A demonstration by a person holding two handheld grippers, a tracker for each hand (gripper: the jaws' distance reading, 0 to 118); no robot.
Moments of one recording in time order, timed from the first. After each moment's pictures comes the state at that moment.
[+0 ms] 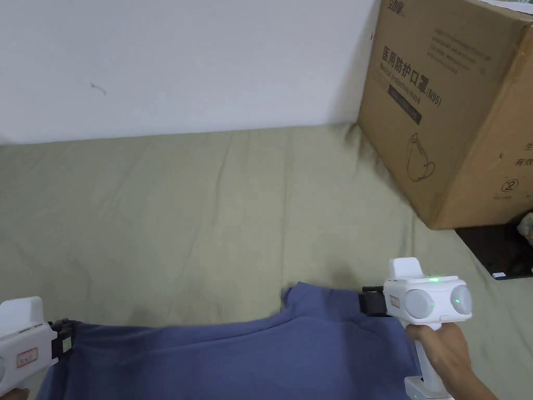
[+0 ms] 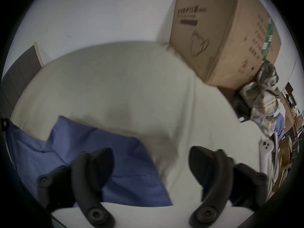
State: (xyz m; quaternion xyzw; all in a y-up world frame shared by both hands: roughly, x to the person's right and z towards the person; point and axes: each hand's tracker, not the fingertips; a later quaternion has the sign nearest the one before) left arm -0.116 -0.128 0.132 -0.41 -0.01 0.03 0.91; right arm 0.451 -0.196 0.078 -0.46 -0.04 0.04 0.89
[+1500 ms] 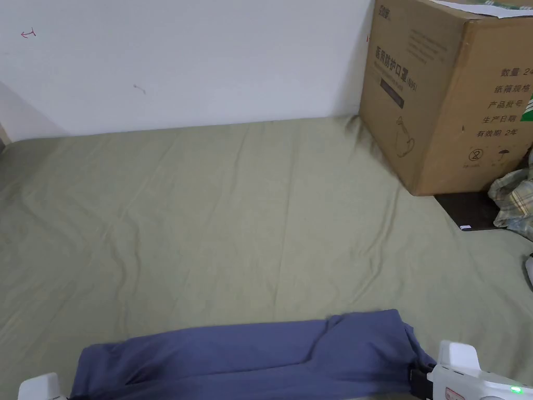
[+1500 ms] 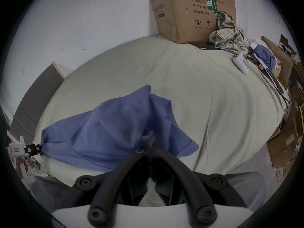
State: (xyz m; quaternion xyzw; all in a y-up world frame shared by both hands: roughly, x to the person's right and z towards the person) left arm -0.152 -0.198 0.394 -0.46 0.05 0.09 0.88; right arm 0.461 -0.196 0.433 -0.44 -0.01 -0.12 0.89
